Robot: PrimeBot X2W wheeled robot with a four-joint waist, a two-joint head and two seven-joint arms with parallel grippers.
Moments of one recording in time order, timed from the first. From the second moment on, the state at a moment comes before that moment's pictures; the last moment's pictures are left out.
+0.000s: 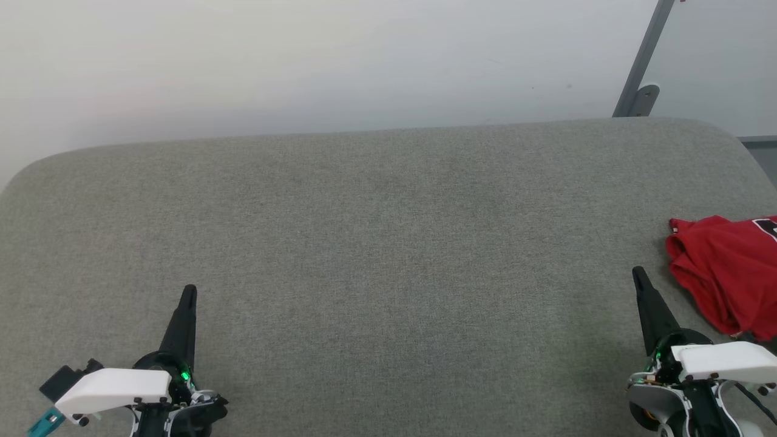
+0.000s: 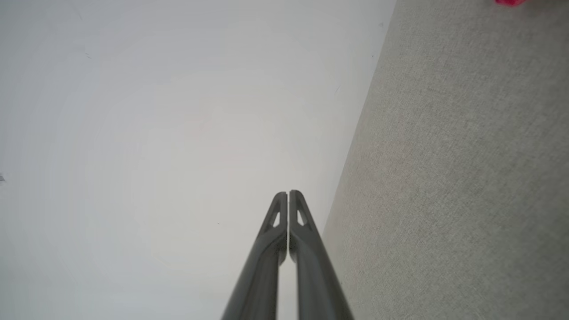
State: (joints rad) left arm -0.08 0.07 0.09 0.23 -1.54 -0.13 0.07; right arm -0.09 -0.06 -0.11 0.24 1.52 0.13 0.10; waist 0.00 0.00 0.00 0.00
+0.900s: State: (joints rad) left arm -0.10 0.06 0.10 0.25 -1.62 -0.13 0.10; right arm -0.11 -0.05 -0.11 0.25 1.61 0.13 0.11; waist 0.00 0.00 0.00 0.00
